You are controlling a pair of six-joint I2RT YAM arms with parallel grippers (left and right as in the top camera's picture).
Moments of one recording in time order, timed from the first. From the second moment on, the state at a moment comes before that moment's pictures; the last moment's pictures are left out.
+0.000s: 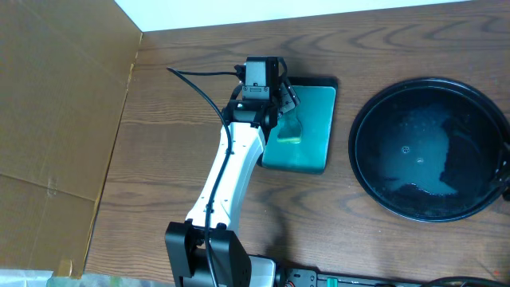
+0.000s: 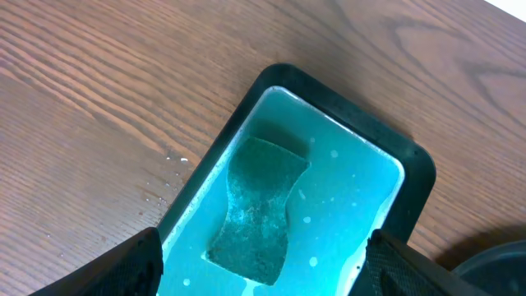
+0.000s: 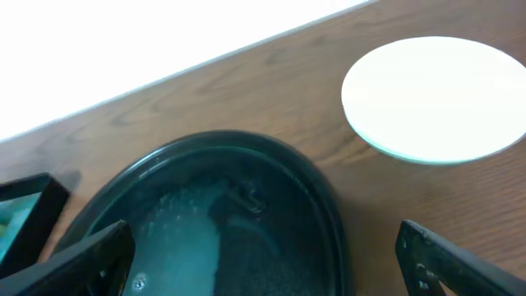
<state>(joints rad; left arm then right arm) -0.09 1.53 1.23 -0.65 -0.19 -0.51 0.09 0.48 0.29 -0.15 0.07 0.40</state>
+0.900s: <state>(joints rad) -0.09 1.53 1.23 -0.65 -0.19 -0.51 0.07 0.02 0.01 -0.06 0.08 0.31</state>
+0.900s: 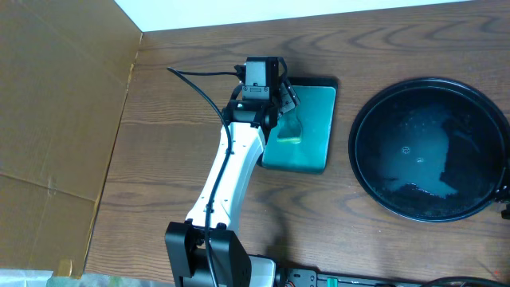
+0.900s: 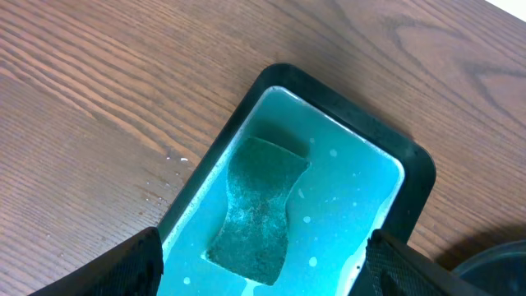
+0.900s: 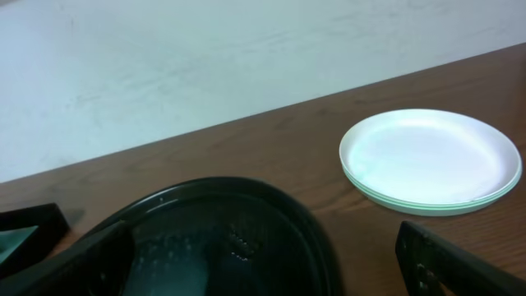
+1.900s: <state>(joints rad) -0.09 1.53 1.23 -0.65 -0.19 -0.51 0.07 0.01 0.01 -0.07 -0.02 0.11</state>
